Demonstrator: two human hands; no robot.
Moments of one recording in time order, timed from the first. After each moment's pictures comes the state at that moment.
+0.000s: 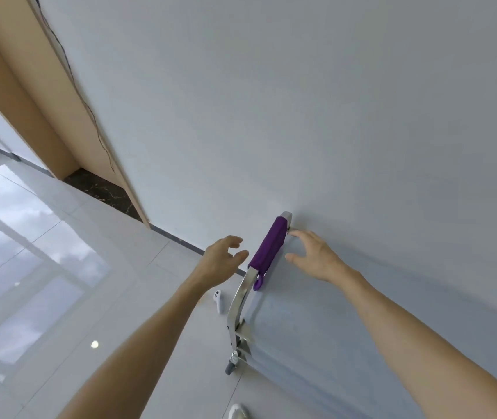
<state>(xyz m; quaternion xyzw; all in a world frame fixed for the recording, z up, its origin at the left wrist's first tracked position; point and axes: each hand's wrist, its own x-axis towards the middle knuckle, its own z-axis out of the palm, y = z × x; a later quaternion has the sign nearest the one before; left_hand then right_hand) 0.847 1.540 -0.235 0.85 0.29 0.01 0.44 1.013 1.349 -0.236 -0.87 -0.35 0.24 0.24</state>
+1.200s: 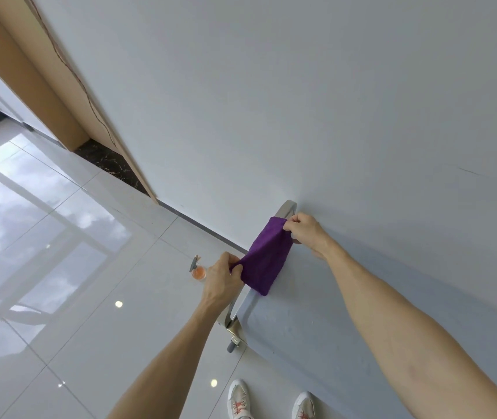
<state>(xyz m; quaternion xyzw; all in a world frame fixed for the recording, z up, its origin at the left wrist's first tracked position) 0.880 1.498 -0.300 0.79 0.43 0.04 0.44 1.095 1.411 -0.294 -0.81 -0.15 0.38 0.43</state>
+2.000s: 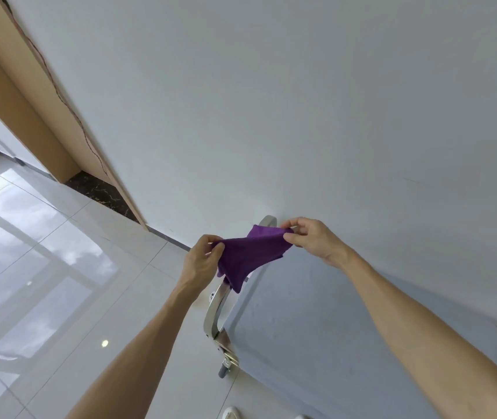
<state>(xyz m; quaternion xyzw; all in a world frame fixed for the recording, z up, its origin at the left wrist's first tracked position) 0.883 1.514 -0.240 0.73 0.38 0.16 0.55 1.092 1.334 -0.224 -0.75 -0.27 0.36 0.48</state>
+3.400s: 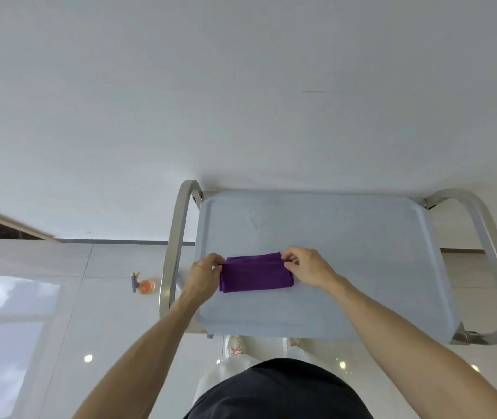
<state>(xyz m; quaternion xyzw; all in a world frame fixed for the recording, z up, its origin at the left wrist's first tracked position) 0.940 1.446 -0.354 0.87 0.21 -0.17 0.41 1.023 1.186 -0.363 -0.89 -0.09 0.32 0.32</state>
